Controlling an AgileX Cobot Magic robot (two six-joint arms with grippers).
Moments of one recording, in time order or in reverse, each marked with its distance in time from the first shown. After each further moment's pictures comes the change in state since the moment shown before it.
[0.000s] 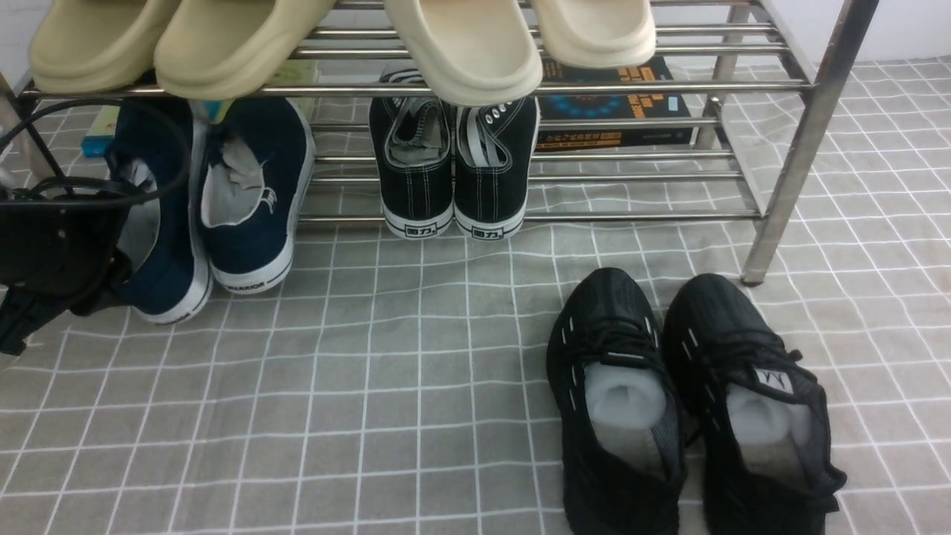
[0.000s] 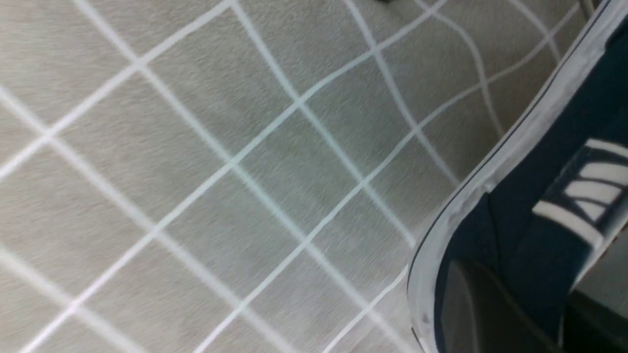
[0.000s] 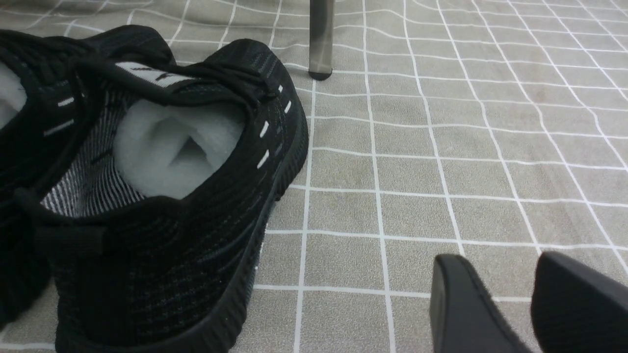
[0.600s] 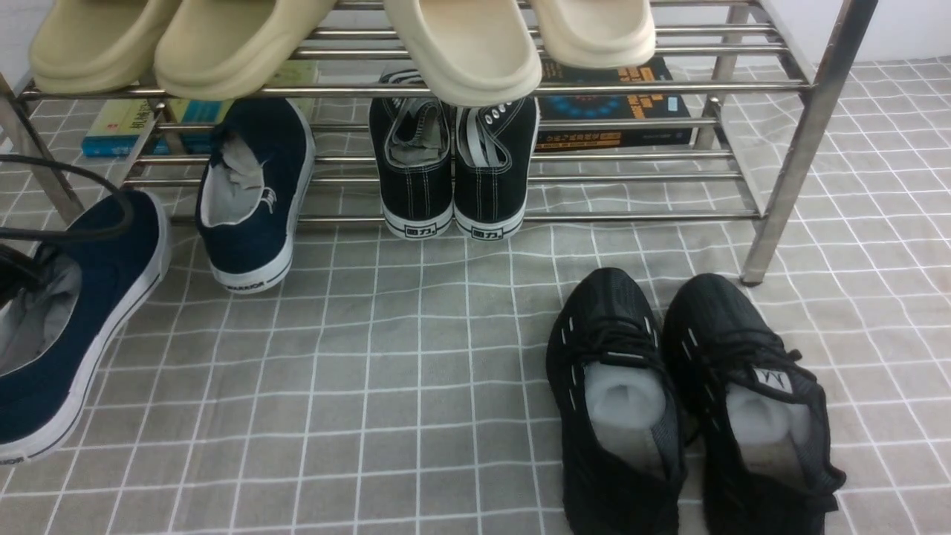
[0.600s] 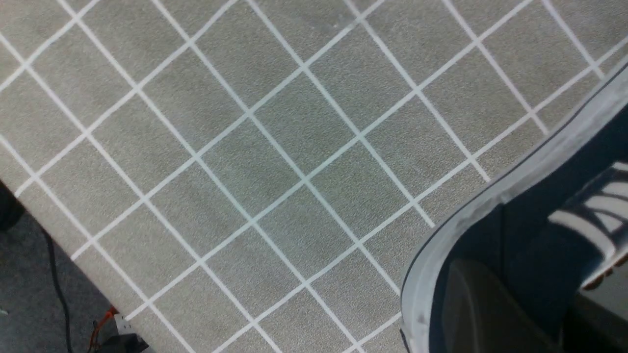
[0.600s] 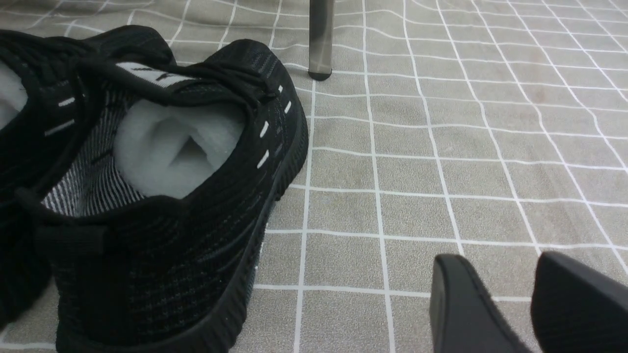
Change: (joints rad) right arm 0.000 0.000 0.000 0.000 0.000 0.000; left arm -0.001 -0.205 0.010 0.416 0.536 -0.207
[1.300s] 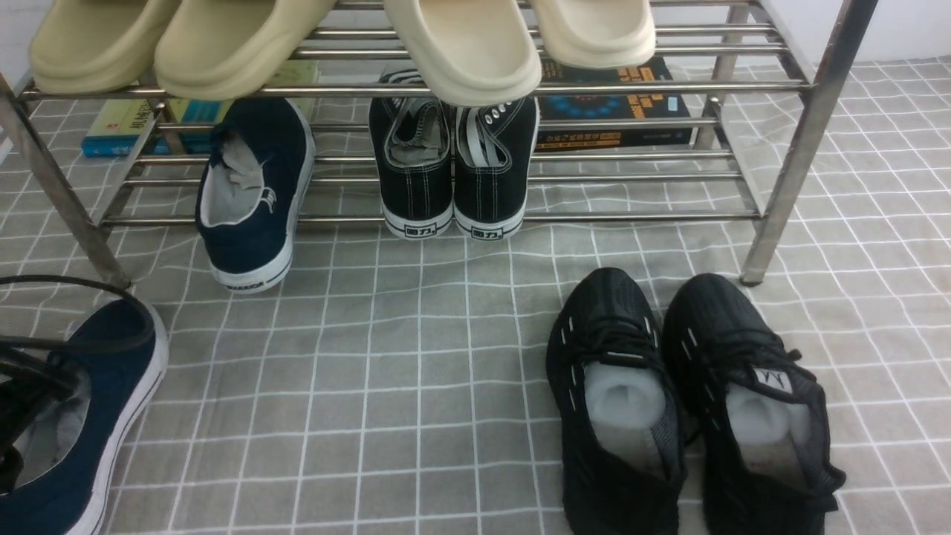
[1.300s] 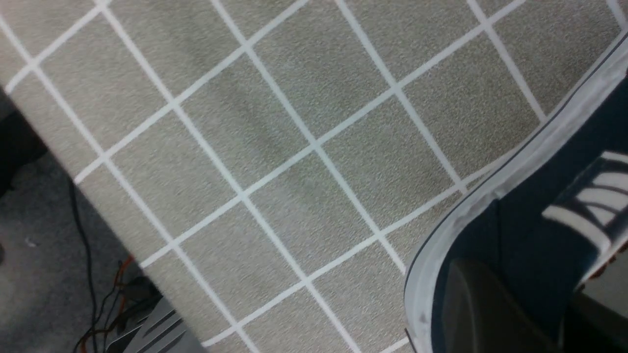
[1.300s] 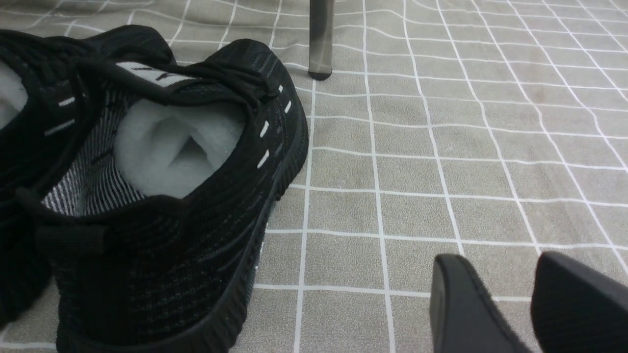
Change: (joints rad) right arm 0.000 0.000 0.000 0.000 0.000 0.000; left arm 0.000 0.000 0.250 -0.006 -0.128 -0.075
